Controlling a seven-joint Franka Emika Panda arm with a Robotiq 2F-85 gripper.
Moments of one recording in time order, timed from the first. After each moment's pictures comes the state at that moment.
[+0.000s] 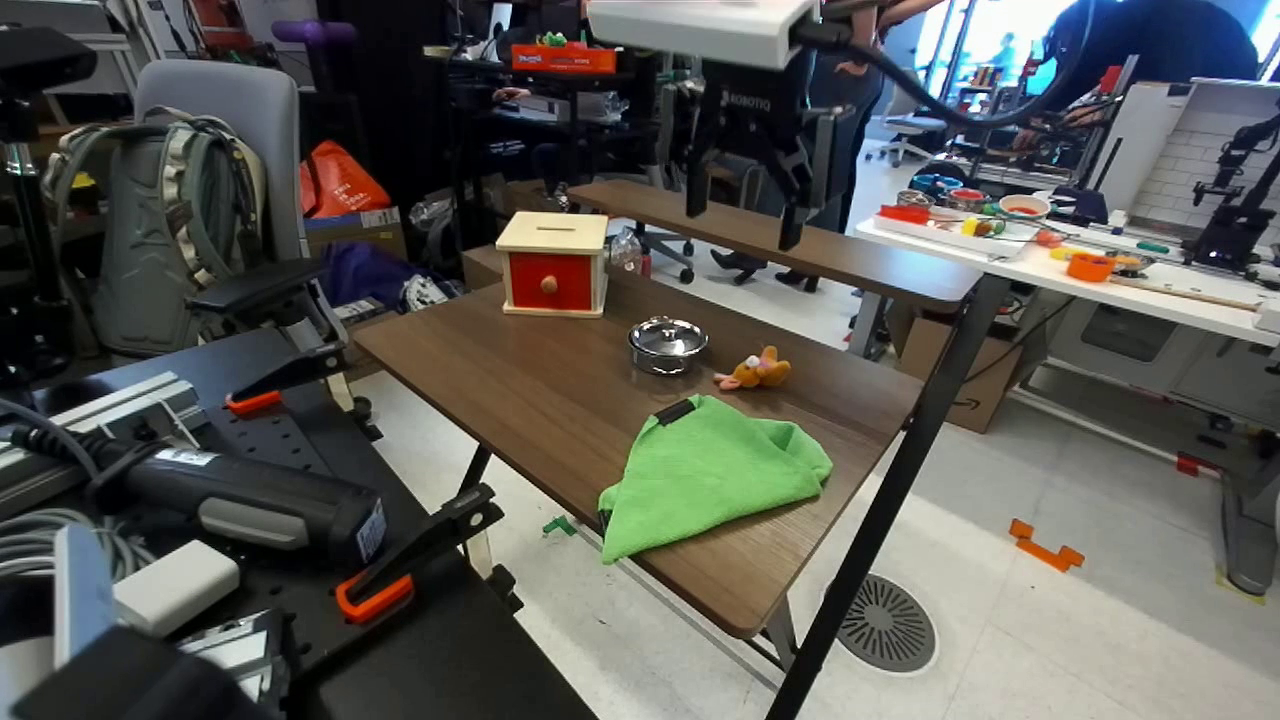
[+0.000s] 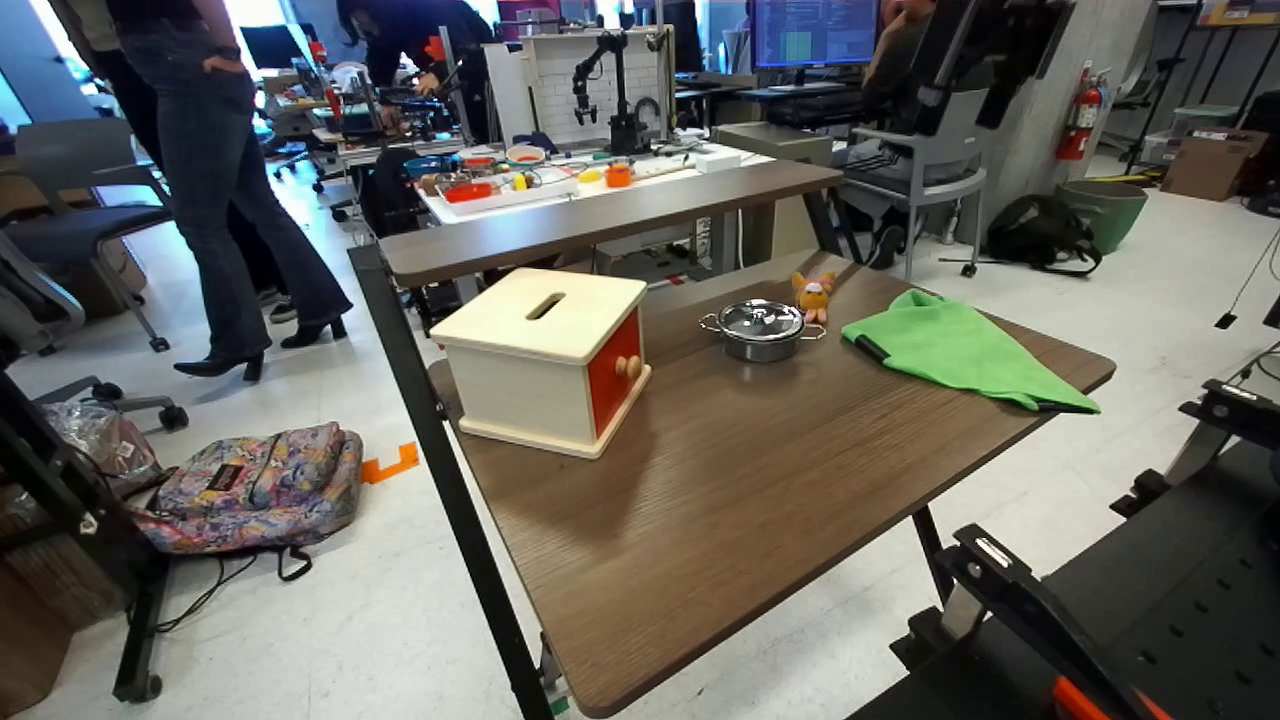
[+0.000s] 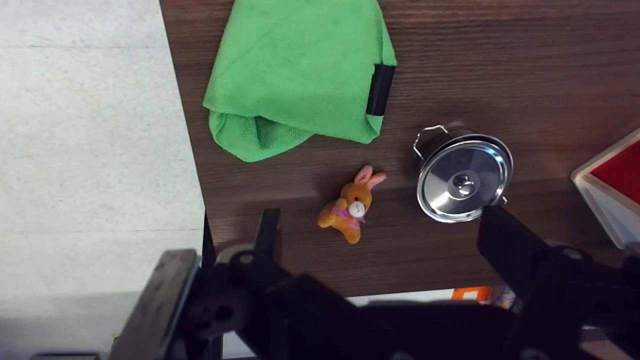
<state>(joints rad) -0.10 0.35 -0.11 -2.04 0.19 2.53 -0.41</state>
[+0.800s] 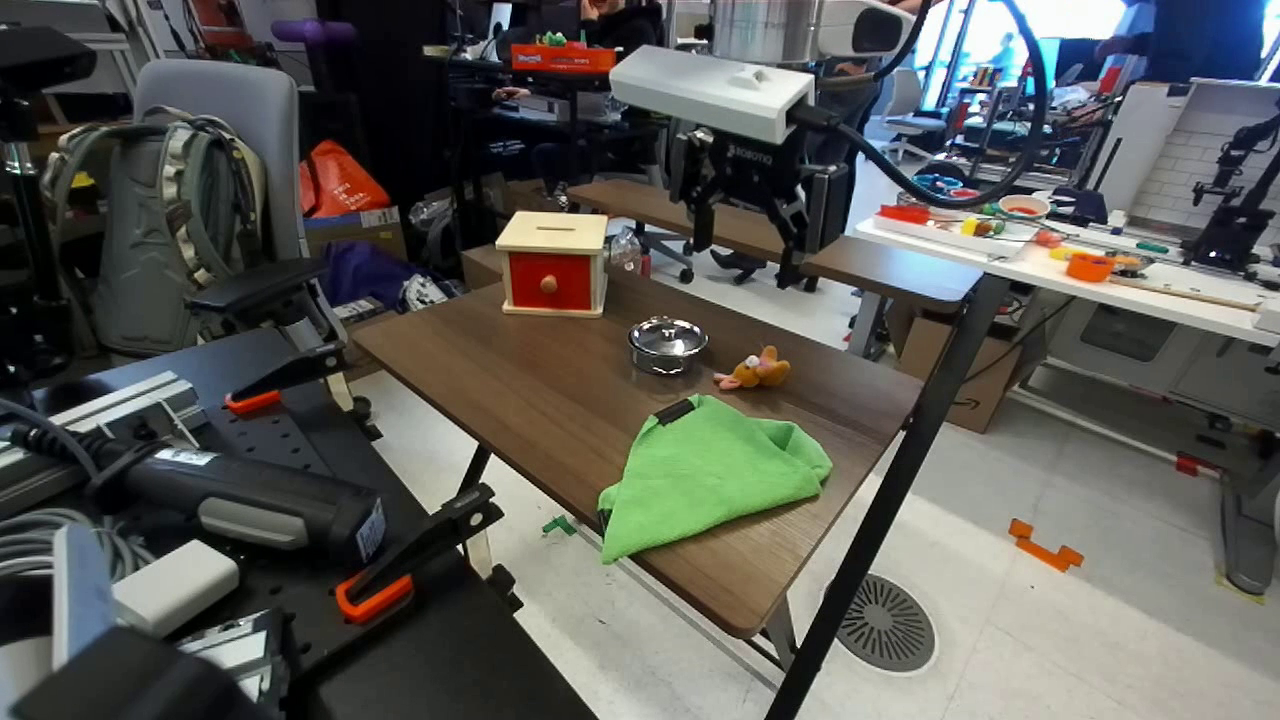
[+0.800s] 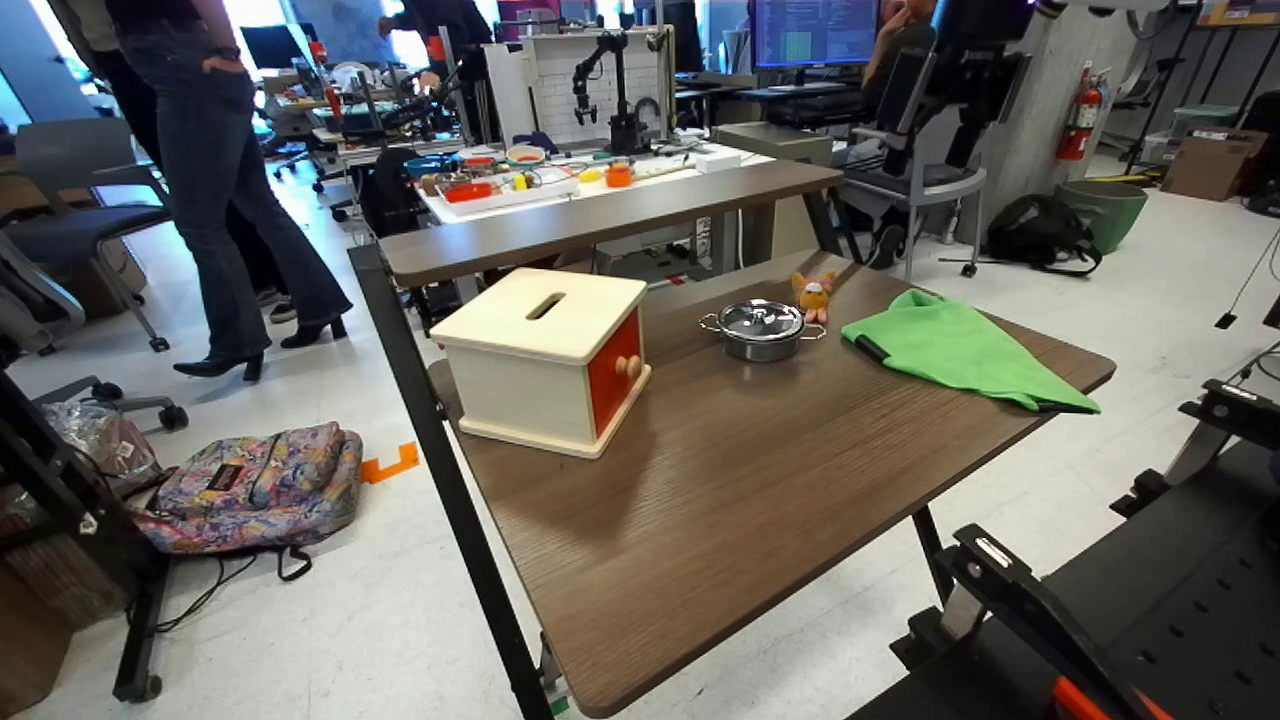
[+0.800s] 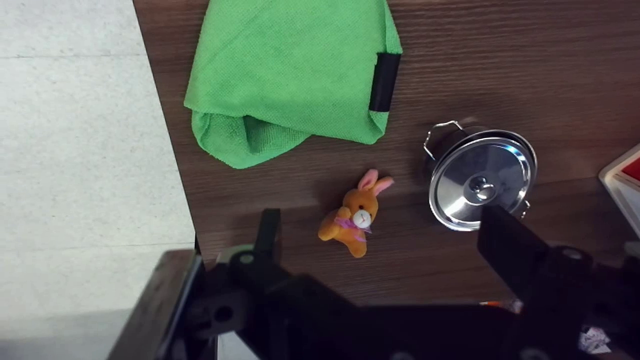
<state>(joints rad) -0.13 0.46 -0.07 -1.96 0.17 2.54 -0.37</state>
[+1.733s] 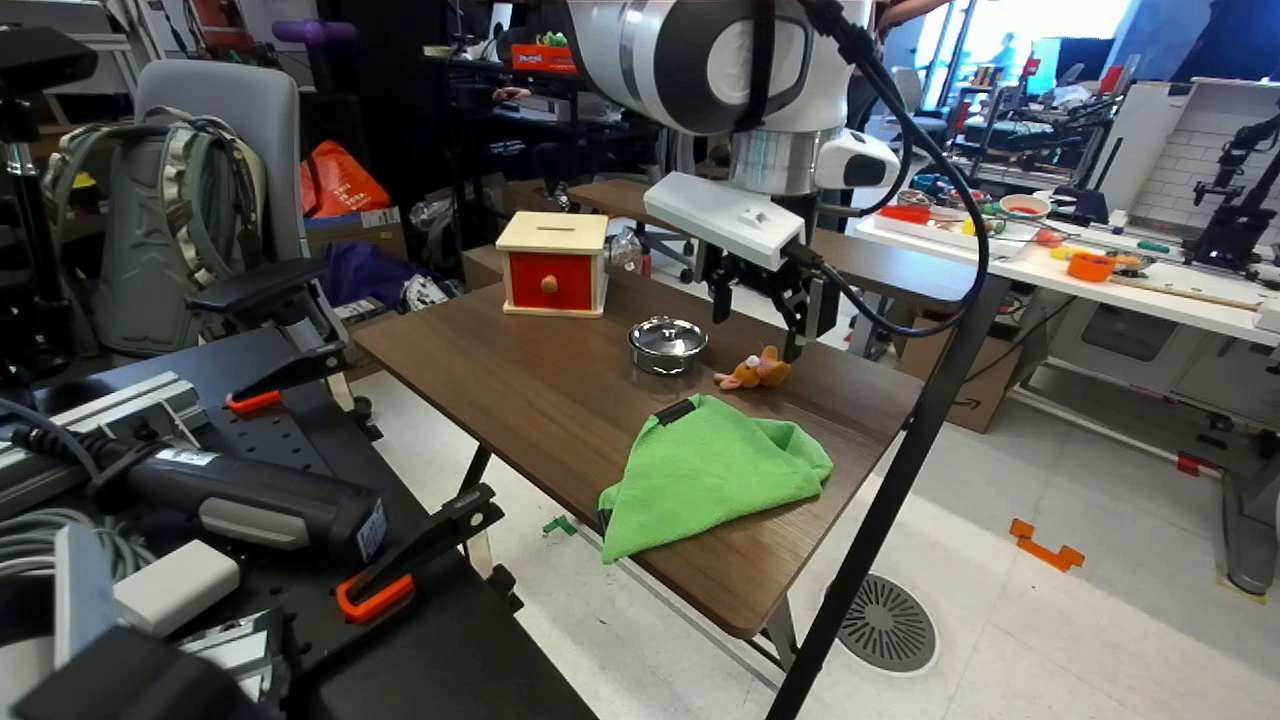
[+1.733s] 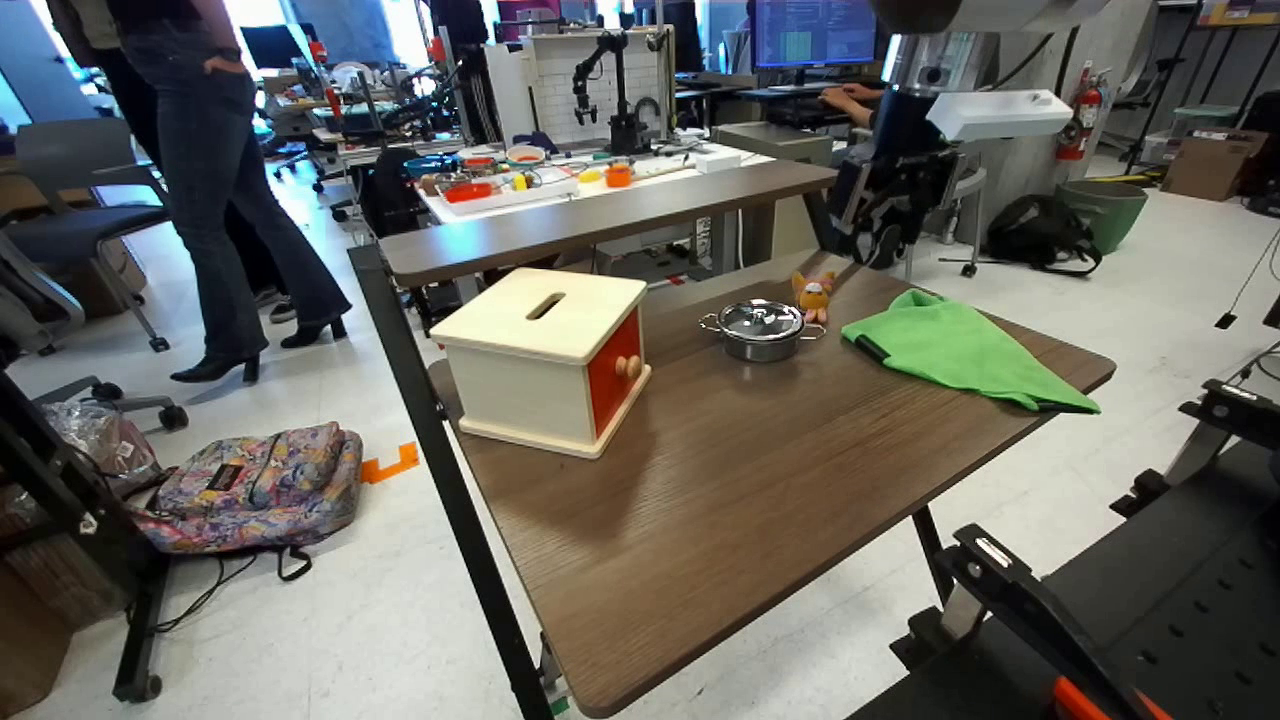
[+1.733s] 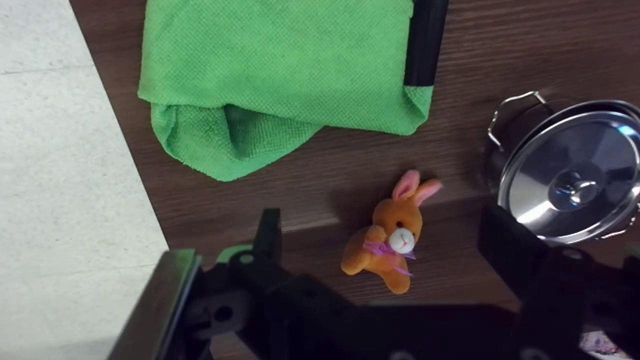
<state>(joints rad) -0.14 0.75 -0.04 -1.74 0.13 2.60 -0.24</state>
